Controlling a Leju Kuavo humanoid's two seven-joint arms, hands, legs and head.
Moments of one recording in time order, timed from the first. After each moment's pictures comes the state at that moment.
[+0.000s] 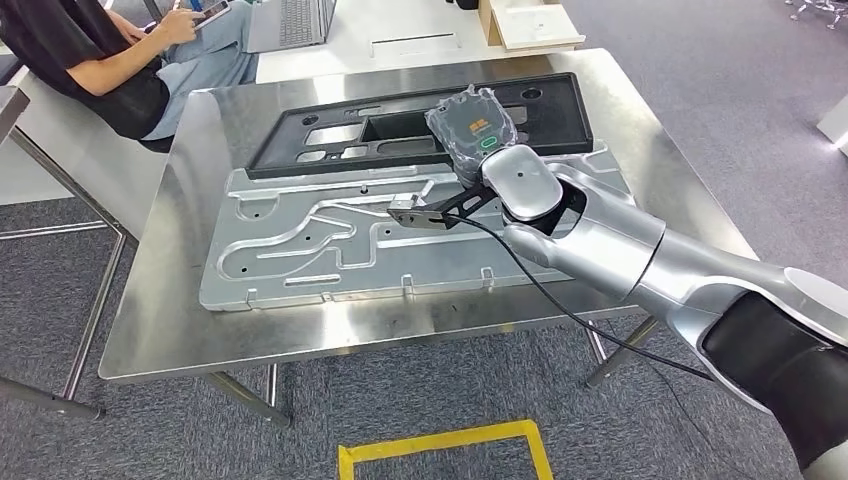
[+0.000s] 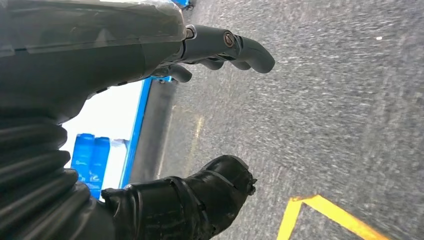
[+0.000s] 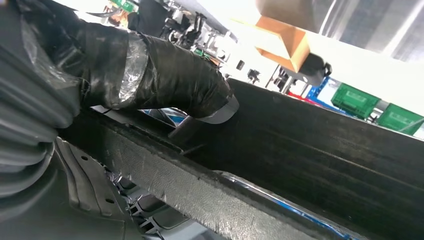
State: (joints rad) left arm -0.13 -0.05 1.40 -0.12 -1.56 0.21 0.19; right arm -1.21 -0.29 1.21 -1.21 0.88 -0.02 0.41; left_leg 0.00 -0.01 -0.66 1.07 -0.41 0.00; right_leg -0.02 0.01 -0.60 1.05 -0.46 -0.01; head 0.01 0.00
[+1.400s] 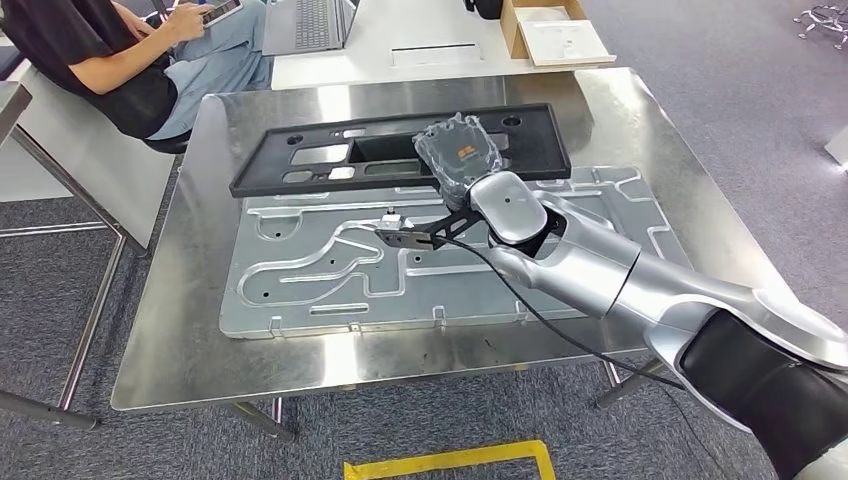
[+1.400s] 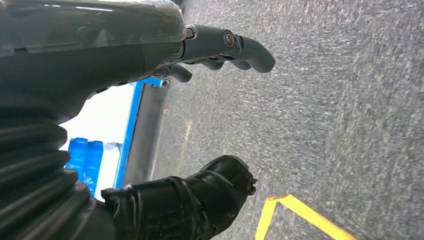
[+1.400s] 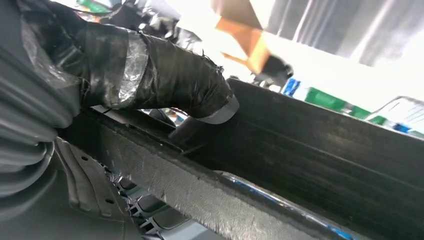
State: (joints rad) left arm -0.14 -0.05 1.41 -0.12 -1.57 0.23 0.18; right arm -1.12 -0.25 1.21 -1.13 0.89 -0.13 0.38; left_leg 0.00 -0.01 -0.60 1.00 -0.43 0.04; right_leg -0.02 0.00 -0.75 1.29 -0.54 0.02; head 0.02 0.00
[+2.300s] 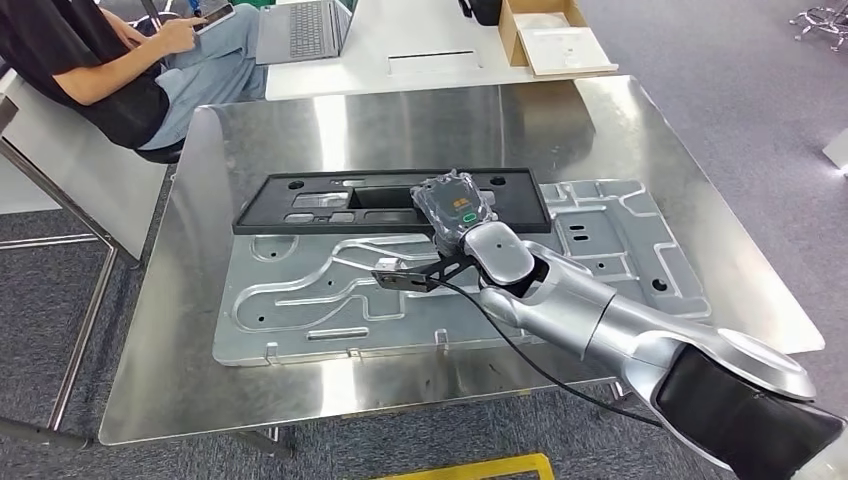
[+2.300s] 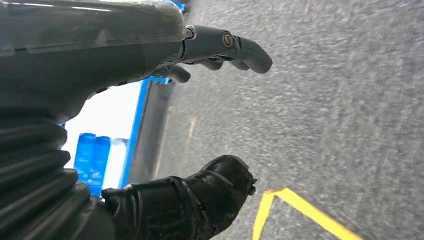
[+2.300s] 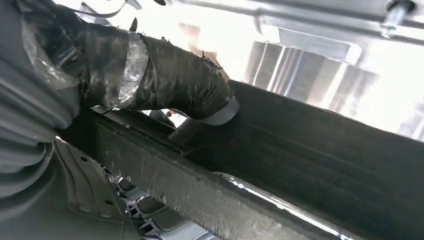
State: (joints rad) left arm -0.13 -0.06 1.41 -0.12 -1.56 0.24 0.18; right arm -0.96 -0.20 1.17 -1.05 0.85 -0.23 0.32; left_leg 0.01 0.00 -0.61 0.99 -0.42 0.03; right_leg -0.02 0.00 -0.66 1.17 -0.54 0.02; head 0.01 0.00
